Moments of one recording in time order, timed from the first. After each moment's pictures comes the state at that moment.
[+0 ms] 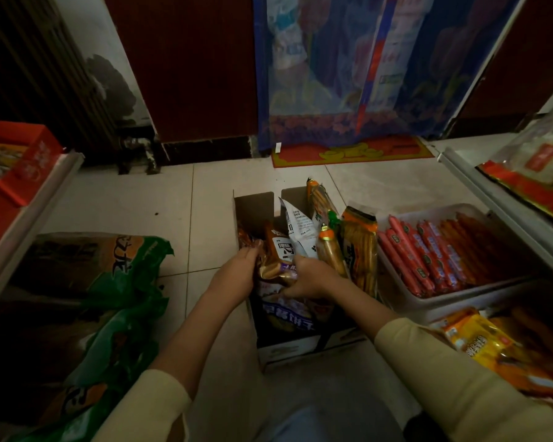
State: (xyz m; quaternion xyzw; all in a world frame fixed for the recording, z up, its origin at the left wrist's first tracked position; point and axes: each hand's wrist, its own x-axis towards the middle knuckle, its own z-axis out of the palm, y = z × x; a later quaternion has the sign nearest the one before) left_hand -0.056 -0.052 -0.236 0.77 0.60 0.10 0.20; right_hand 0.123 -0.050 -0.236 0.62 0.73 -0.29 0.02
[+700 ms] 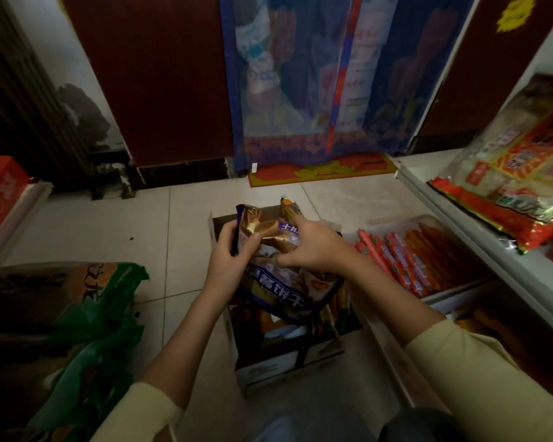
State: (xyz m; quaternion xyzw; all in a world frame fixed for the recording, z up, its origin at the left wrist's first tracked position) left_hand -0.014 -0.054 -0.171 0.58 0.46 0.49 0.46; right_hand 0.157 -0.064 -0.103 0.64 0.73 -0.22 -0.13
